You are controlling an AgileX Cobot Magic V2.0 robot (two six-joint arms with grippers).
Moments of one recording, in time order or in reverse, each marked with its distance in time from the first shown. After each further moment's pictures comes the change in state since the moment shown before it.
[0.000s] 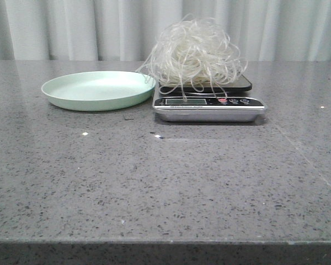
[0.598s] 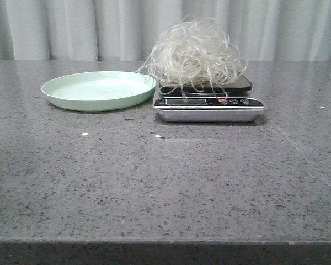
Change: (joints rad) left arm 0.022 -0.865 0.980 0.018 -0.379 0.002; right arm 0.000 0.000 0.000 0.000 0.000 0.000
